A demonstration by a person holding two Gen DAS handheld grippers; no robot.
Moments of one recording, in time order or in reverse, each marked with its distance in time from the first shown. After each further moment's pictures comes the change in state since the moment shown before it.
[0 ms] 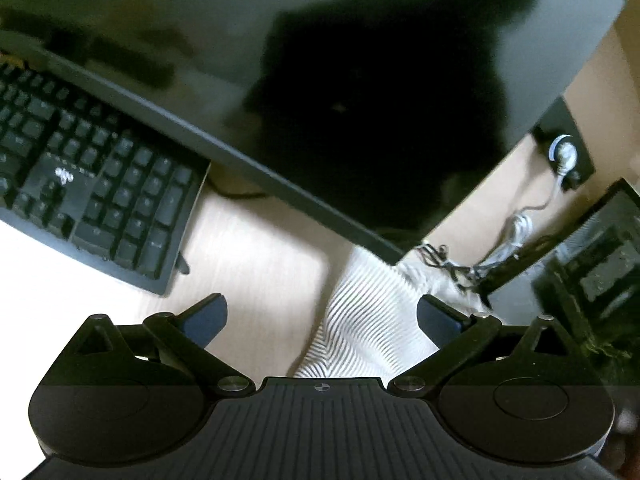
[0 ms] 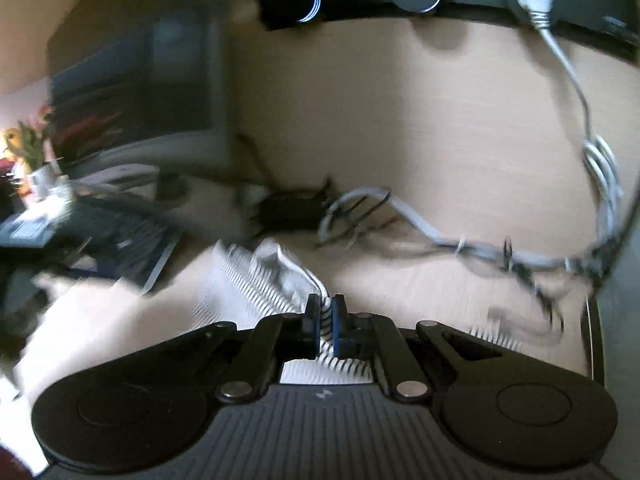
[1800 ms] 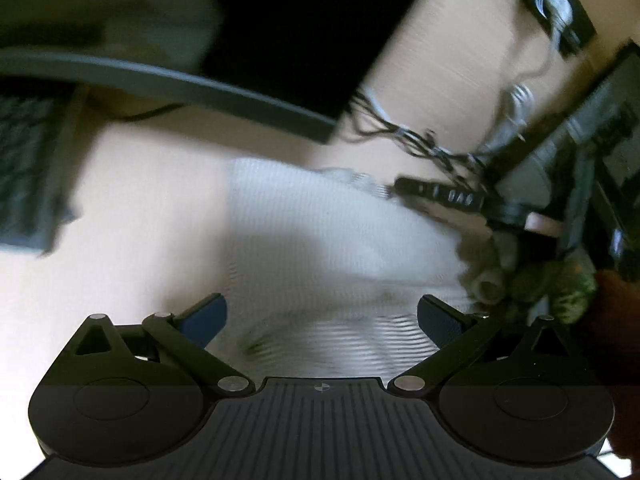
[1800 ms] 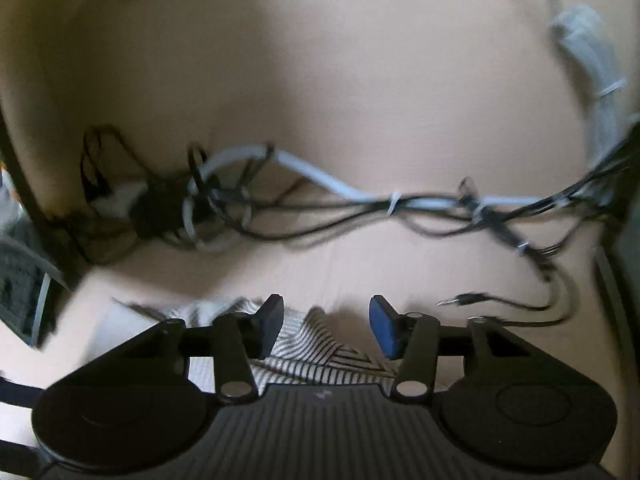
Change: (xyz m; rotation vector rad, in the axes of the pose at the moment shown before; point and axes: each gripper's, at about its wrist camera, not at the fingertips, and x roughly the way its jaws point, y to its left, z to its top) left arm 0.071 -0.056 -0.039 0.149 0.241 0.063; right arm 0.152 -0.093 0.019 0.195 0.063 -0.138
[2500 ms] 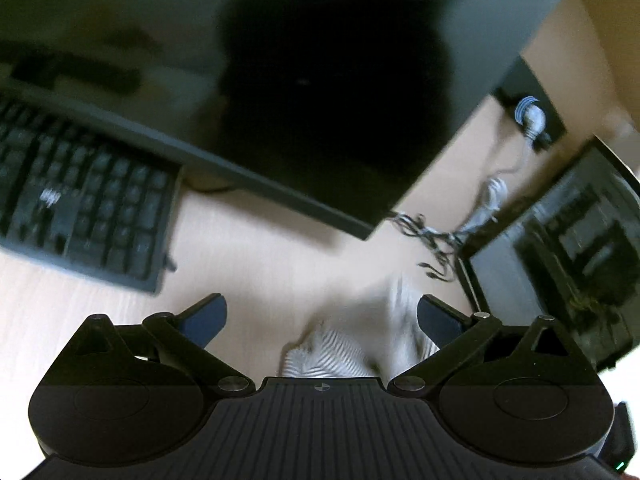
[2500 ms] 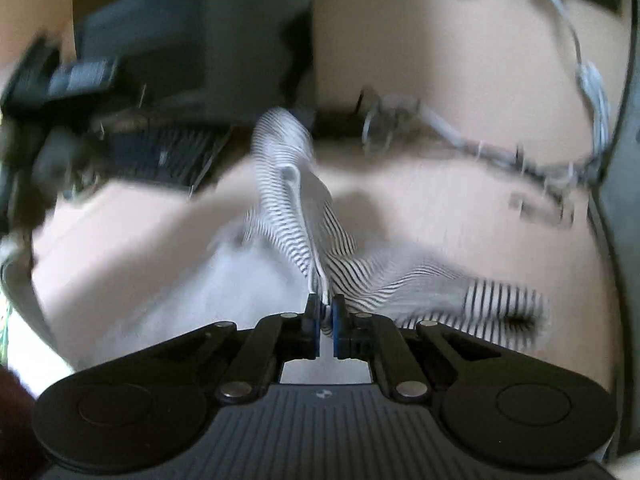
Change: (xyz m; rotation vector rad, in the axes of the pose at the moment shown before) left arm -0.095 0.051 0.018 -0.017 -0.171 -0.102; right arm -0.187 0.101 -0.152 -0.195 0.031 0.091
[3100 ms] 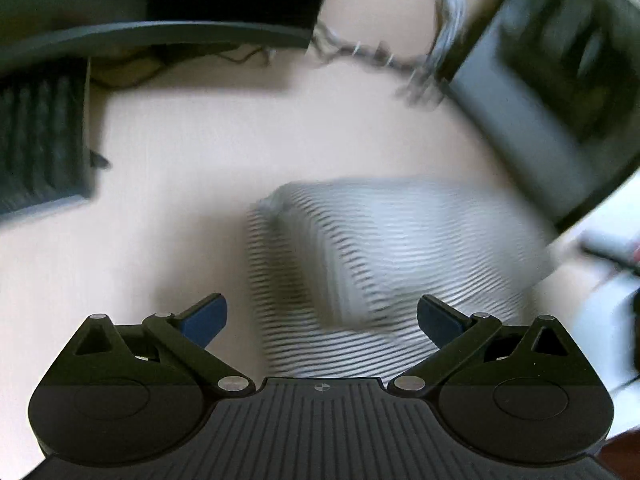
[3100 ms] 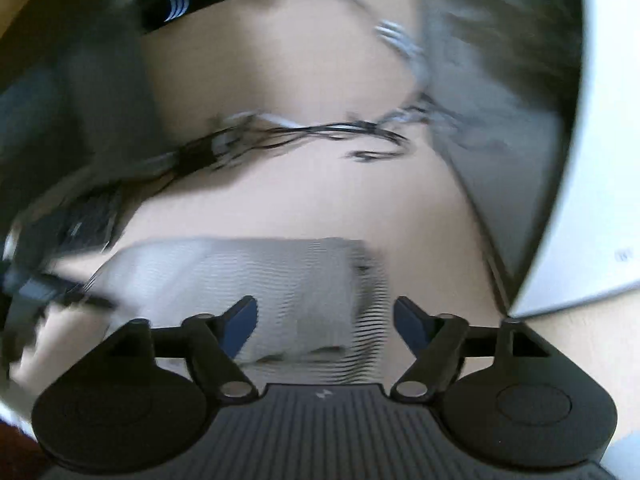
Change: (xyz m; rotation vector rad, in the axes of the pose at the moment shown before) left arm 0.045 -0.011 -0.069 0.220 0.328 -0.059; right arm -0.083 -0.080 -0.036 0.432 -0.088 -0.225
